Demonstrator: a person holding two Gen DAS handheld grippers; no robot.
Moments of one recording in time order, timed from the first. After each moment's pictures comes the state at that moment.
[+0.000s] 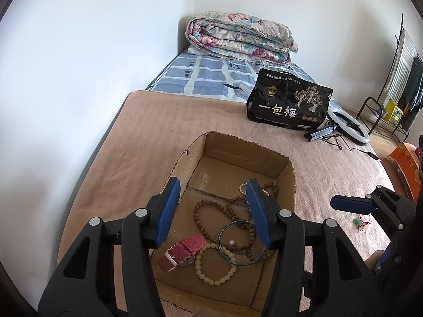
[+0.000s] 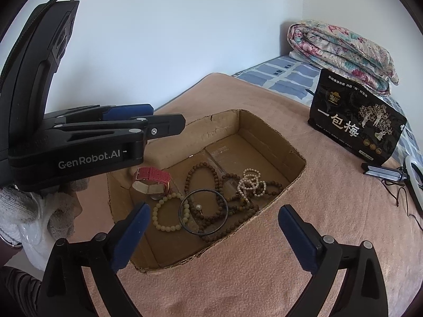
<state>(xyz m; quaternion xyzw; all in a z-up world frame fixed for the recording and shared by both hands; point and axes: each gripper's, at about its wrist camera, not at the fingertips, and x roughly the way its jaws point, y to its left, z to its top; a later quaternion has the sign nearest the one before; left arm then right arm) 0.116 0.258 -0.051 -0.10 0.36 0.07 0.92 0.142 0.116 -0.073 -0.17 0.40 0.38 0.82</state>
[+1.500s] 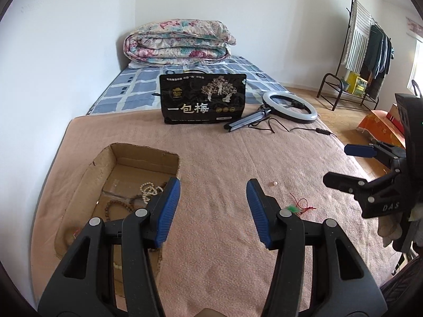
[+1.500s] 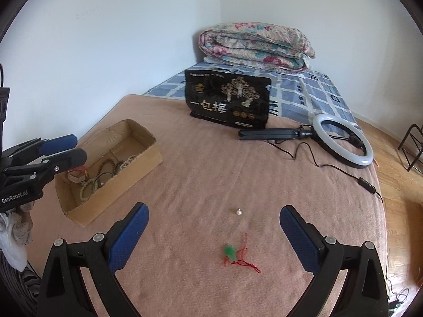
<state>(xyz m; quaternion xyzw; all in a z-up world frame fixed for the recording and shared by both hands) 0.105 0.095 -0.016 -0.03 0.36 -0.04 0.93 0.173 -0.109 -0.028 -0.11 0.39 0.24 0.88</state>
